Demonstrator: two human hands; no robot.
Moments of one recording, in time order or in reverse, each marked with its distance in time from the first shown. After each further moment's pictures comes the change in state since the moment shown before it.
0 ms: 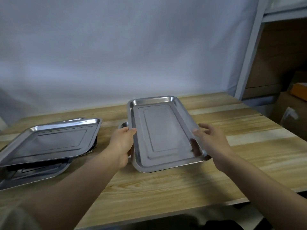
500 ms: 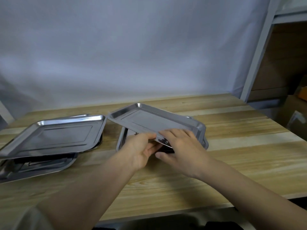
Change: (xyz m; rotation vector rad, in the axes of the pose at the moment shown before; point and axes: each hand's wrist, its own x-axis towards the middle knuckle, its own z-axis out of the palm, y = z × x) left_hand -0.018 -0.006 0.019 -0.416 -0.165 -0.120; right_hand -0.031 -0.008 0.055 -1.056 -0.296 -0.787
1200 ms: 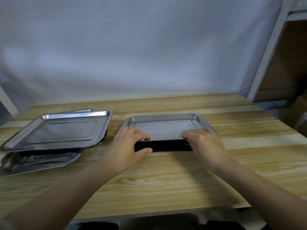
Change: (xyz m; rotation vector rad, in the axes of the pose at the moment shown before) left_hand 0.009 0.007 -0.077 1.518 -0.058 0.805; right_hand 0.005 0.061 0.028 -0.218 0.170 0.017
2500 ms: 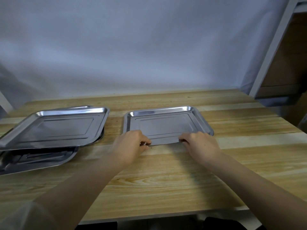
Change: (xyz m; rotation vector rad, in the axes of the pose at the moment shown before) left_hand 0.034 -0.009 0.028 0.222 -0.117 -0.029; right_hand 0.019 -0.001 0.020 -0.028 -0.285 0.158
